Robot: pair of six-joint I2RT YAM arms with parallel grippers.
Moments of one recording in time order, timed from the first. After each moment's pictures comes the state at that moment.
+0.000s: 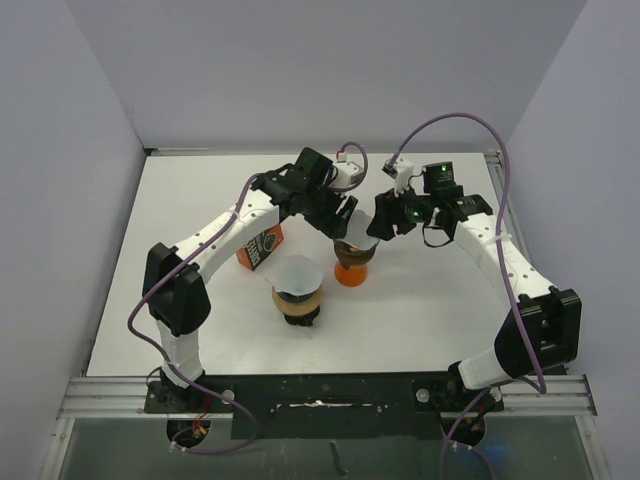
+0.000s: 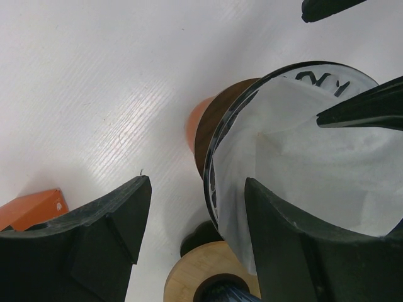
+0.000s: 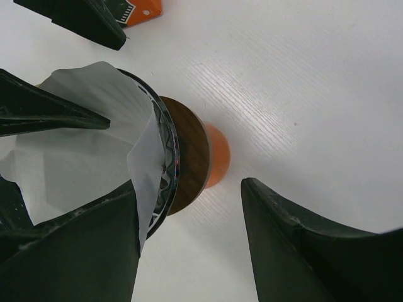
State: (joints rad) left arm -0.70 1.88 1.79 -0.78 0.21 0.00; right arm 0.25 1.47 1.25 -0.58 -0.57 -0.16
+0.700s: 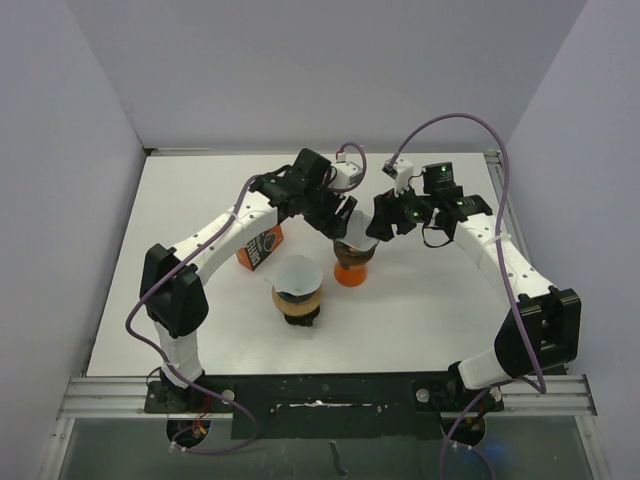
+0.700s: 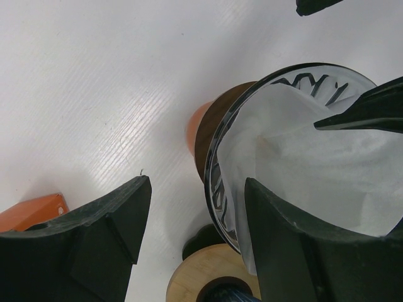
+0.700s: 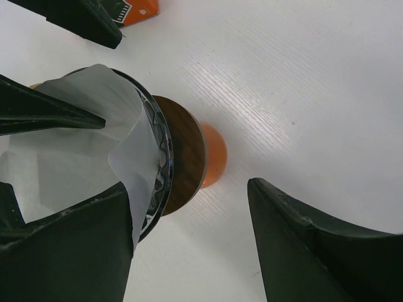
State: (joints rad) left arm -0.69 1.87 1.76 -0.74 0.22 0.01; right arm 0.25 1.47 1.24 -0.57 -0.56 -0.16
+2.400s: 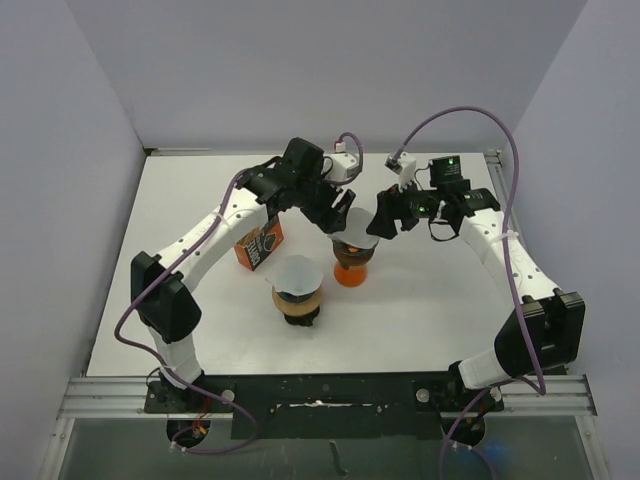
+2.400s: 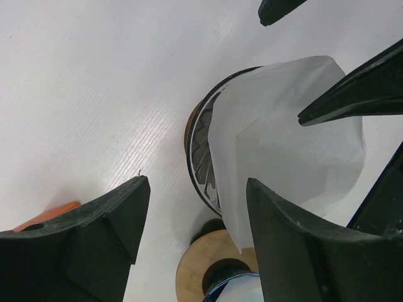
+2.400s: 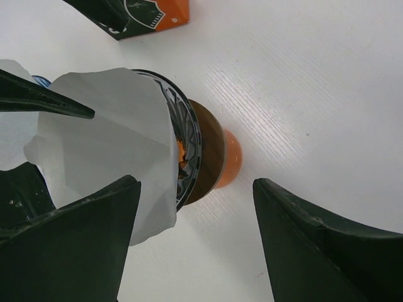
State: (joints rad) left arm -0.68 1.81 1.81 -0.78 0.28 0.08; right arm 0.23 1.47 1.31 -0.65 -0.67 -0.21
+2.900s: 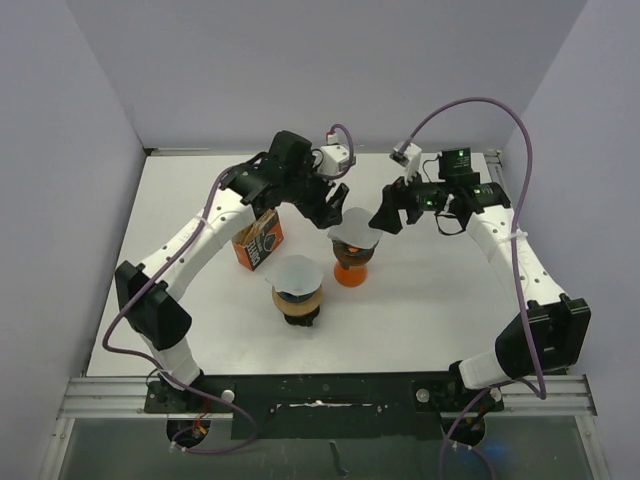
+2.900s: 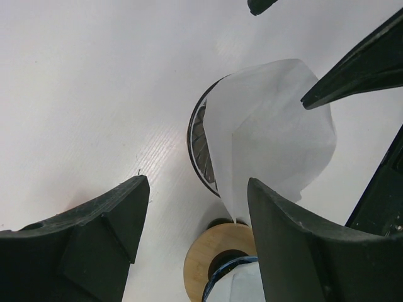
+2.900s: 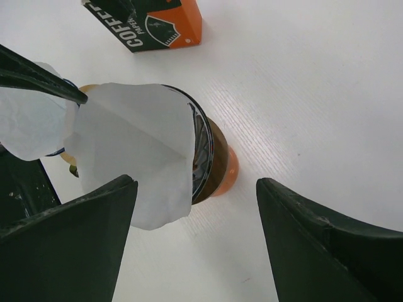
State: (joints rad) left arm -0.67 1.76 1.81 -0.78 0.32 0.12; right arm 0.20 1.46 1.38 -0.70 -0.74 -0.28
